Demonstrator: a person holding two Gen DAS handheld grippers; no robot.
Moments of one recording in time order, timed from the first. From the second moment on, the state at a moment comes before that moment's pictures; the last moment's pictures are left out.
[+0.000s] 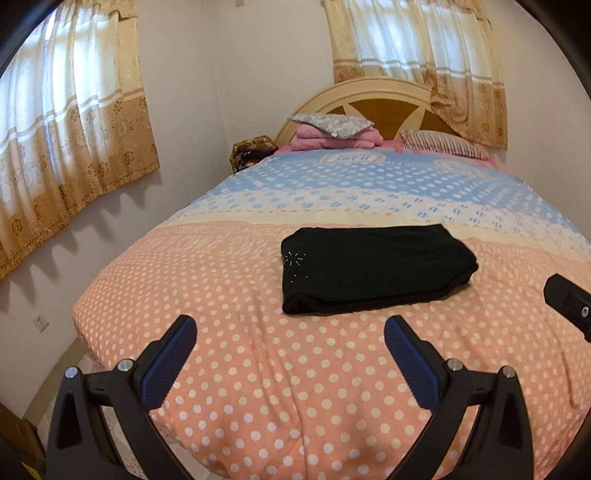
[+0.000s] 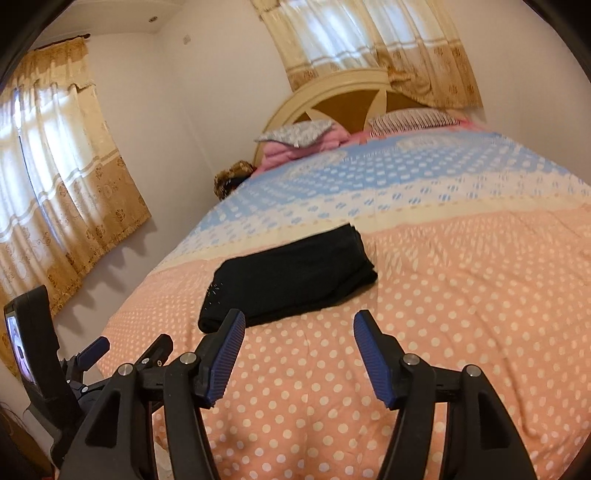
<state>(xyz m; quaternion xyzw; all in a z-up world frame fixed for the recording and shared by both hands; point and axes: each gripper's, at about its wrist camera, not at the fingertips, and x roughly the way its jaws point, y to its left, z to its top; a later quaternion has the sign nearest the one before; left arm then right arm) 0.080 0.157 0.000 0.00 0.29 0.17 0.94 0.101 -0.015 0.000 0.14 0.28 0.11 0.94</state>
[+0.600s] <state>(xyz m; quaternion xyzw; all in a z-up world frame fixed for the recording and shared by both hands) 0.070 0.146 0.005 0.01 0.28 0.17 0.94 0.081 -0.024 0.012 0.15 0.26 0.12 0.95</state>
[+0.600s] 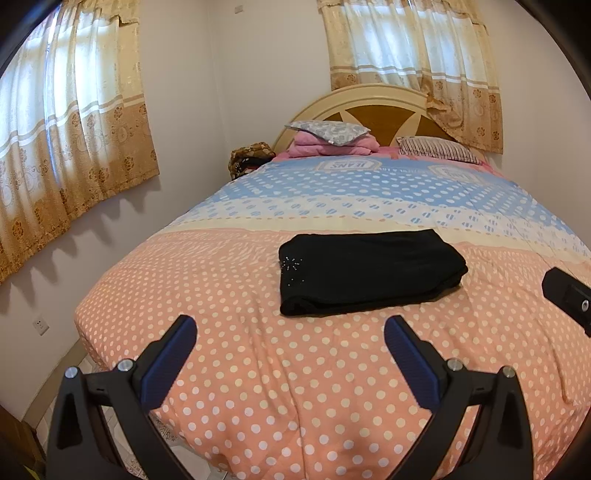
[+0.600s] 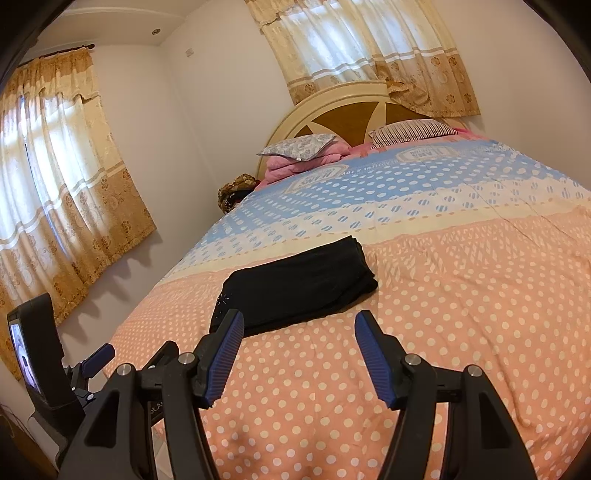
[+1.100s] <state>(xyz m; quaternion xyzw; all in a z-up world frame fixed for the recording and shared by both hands) 0.068 0.145 0.009 0.00 0.28 0.17 0.95 0.081 -0.025 0.011 0.15 0.25 0.11 0.95</state>
